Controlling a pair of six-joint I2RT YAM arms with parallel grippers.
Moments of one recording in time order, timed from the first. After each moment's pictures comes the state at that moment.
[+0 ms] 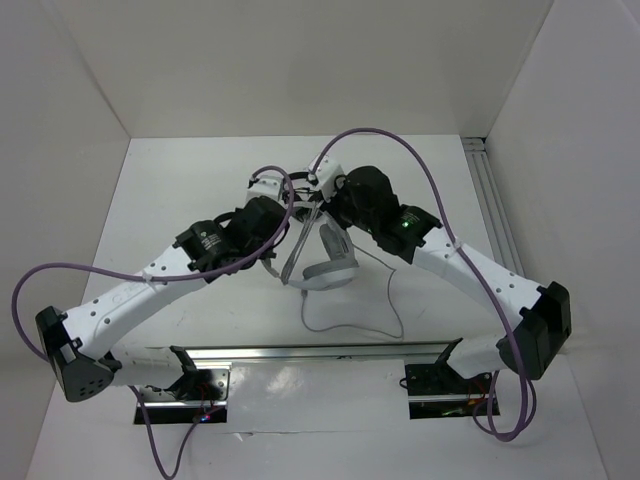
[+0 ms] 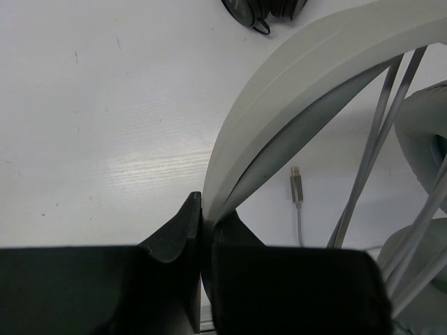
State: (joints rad) left arm -0.85 1.26 1.31 -0.91 -0.54 -0.48; right arm 0.74 1.37 1.26 -0.31 0.08 -0.32
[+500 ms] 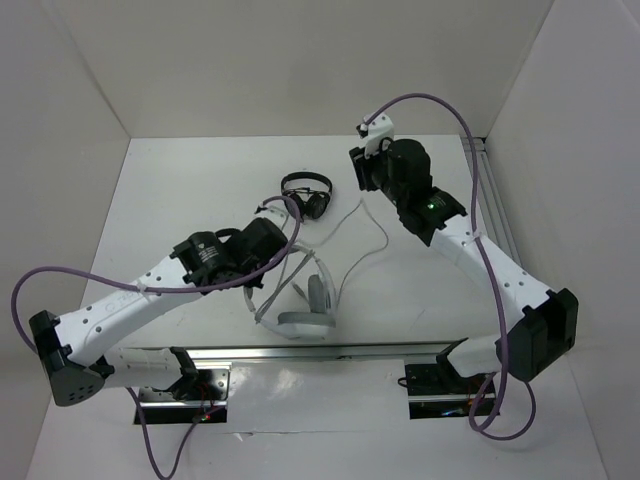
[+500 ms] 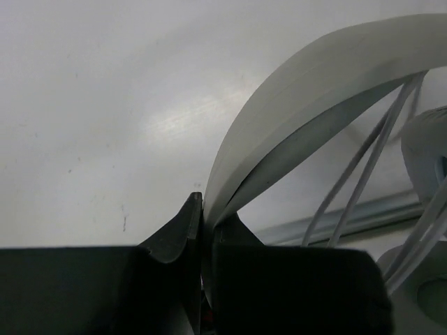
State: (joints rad) left arm -0.90 1.21 1.26 -1.07 -0.49 -0.42; right arm 0.54 1.36 1.28 -0.16 0.14 -0.18
